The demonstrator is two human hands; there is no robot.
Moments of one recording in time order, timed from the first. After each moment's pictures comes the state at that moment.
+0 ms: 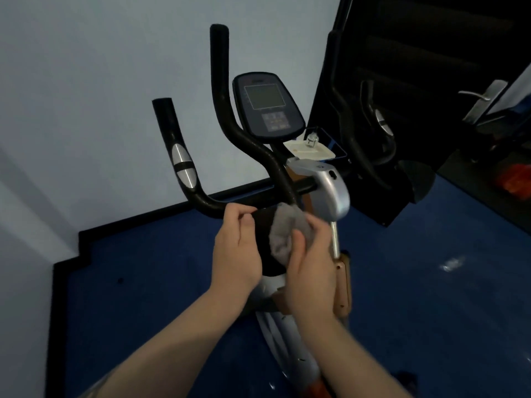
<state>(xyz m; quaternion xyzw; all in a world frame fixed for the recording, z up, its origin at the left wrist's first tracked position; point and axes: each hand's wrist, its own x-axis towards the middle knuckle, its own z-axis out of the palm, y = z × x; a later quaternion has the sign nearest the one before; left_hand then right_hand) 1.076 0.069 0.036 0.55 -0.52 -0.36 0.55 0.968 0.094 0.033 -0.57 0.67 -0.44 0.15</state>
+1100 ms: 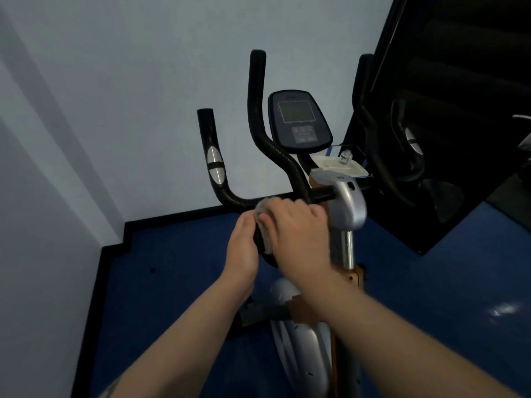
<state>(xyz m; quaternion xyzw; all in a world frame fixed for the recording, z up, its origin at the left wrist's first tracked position) 1.068 0.086 0.045 0.52 -0.31 -0.51 0.62 0.976 0.065 0.066 -0.80 0.49 -0.33 -0.11</state>
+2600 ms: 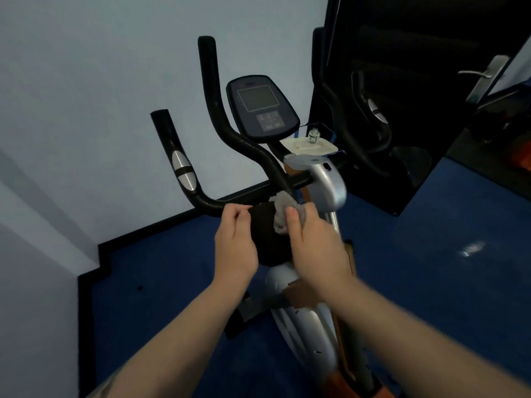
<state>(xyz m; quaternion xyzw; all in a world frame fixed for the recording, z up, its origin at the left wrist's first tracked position) 1.075 0.067 0.034 0.55 -0.47 -0.40 0.57 0.944 0.076 0.050 -0.65 0.67 -0.34 0.11</state>
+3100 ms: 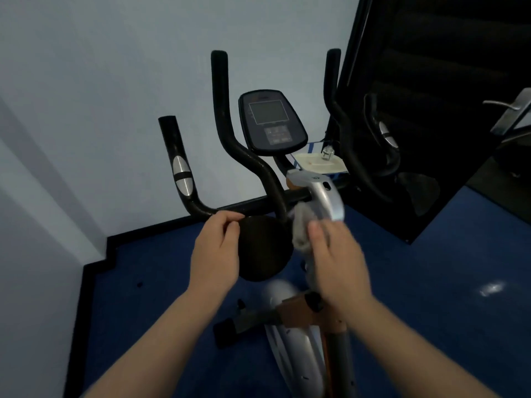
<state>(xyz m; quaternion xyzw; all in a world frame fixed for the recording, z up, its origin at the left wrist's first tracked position) 1.079 0.071 0.044 0.61 -0.52 -0.29 0.52 0.893 0.075 0.050 -0.68 0.60 -0.39 0.16</state>
